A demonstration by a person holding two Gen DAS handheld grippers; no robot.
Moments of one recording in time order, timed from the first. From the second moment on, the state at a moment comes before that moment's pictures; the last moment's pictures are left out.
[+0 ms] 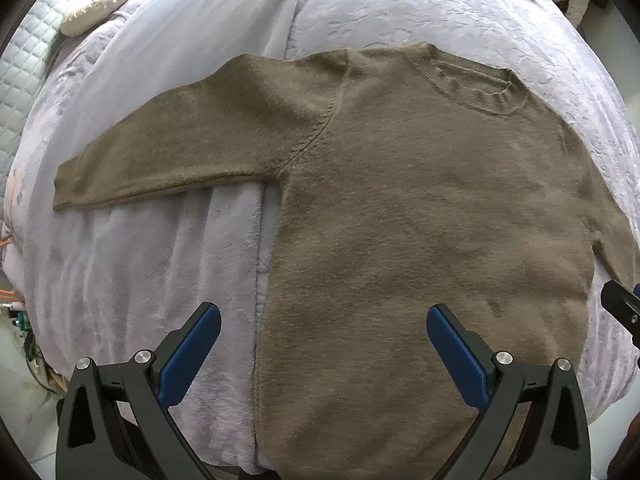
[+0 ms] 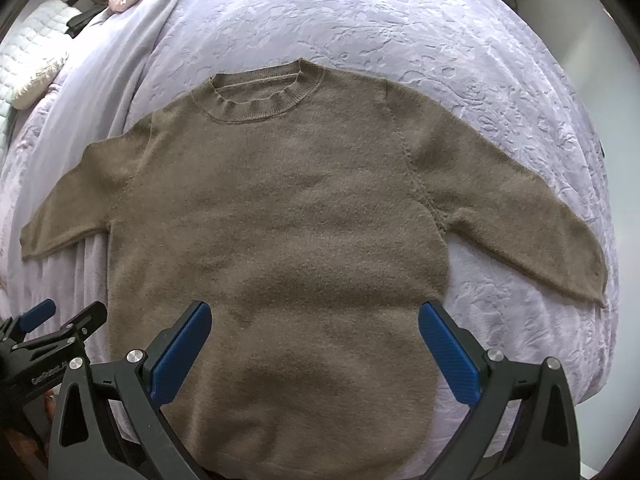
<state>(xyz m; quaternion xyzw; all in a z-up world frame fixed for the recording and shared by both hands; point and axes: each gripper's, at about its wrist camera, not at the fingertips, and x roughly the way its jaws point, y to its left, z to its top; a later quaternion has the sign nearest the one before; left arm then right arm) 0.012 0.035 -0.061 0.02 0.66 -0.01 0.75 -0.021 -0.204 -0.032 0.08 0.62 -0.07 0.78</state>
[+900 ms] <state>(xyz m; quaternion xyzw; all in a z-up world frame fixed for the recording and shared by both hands) 0.063 0.402 -0.165 -0.50 0.43 0.09 0.74 -0.010 -0.062 -0.053 0.02 0.63 0.05 0.77</state>
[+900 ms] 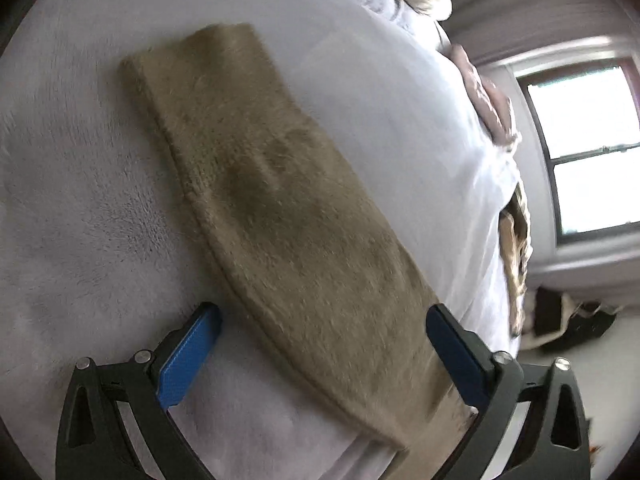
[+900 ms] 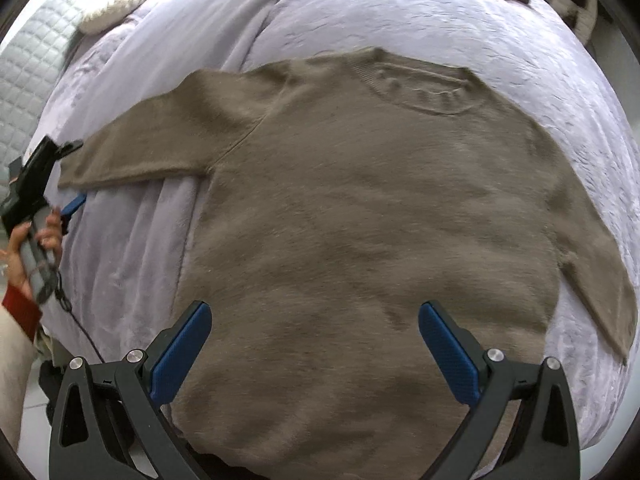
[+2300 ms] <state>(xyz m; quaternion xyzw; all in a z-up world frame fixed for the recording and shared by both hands) 0.065 0.050 -0.045 0.01 0.45 -0.09 0.89 -0.028 -0.203 -0.067 0.09 0.60 -0.03 0.79</state>
